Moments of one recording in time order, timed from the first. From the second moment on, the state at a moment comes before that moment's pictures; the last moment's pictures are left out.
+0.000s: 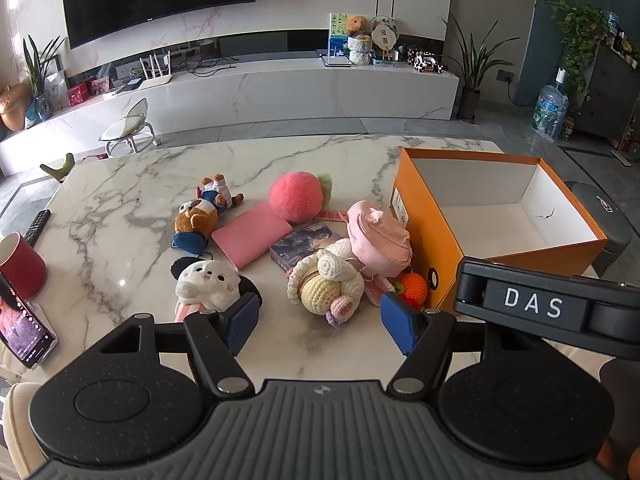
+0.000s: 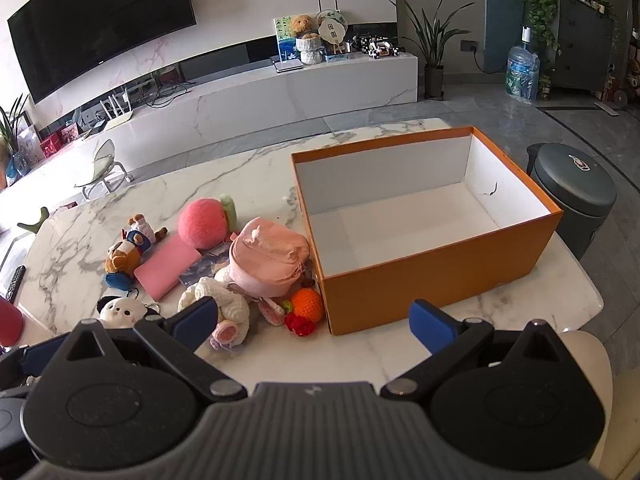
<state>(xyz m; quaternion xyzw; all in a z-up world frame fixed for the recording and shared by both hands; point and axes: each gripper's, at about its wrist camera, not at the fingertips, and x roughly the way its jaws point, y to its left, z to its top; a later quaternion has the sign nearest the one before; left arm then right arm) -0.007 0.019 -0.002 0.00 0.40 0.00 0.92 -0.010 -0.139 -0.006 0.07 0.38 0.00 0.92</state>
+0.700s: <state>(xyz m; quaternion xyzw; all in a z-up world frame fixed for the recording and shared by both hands) -0.004 0.026 -0.015 -0.02 0.40 -0.04 0.91 -0.006 -0.121 -0.015 0.06 0.39 0.03 0.92</state>
